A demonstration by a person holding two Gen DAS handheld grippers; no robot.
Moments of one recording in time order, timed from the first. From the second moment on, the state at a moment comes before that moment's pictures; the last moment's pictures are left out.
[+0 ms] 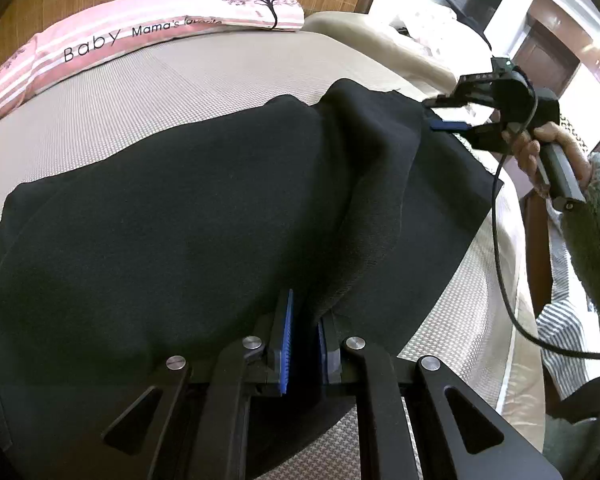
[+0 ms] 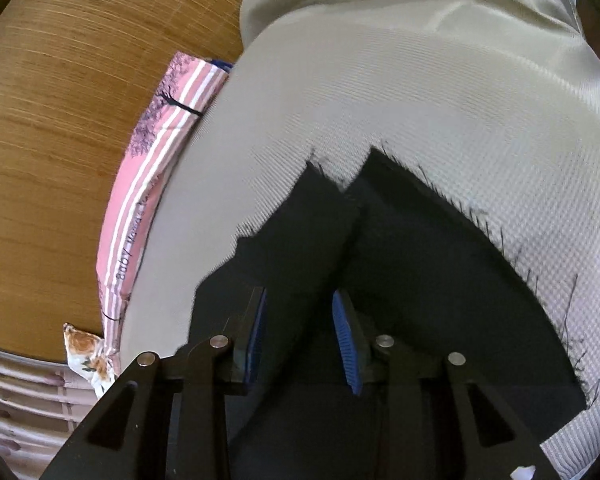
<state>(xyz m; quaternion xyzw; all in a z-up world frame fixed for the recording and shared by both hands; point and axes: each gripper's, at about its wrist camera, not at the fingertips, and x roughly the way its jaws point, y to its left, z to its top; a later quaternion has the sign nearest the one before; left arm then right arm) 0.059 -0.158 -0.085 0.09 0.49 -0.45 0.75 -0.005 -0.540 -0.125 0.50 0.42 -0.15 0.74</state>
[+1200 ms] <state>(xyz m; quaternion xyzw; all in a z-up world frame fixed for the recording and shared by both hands) 0.065 -0.154 -0.089 0.07 0.49 -0.45 0.74 0.127 -0.512 -0.092 0.43 0.44 -0.05 0.79</state>
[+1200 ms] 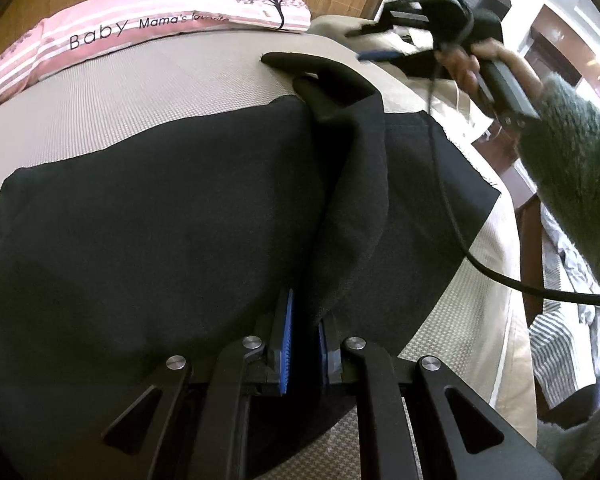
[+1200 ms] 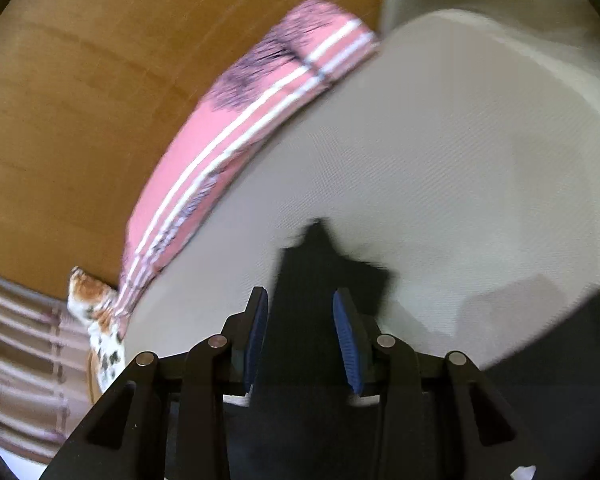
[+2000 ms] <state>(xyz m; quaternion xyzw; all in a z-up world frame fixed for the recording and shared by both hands) 0.066 -0.152 -0.091 0.06 0.49 -0.45 0.74 0.197 -0.460 -0.087 0.40 0.46 0.01 0.79</state>
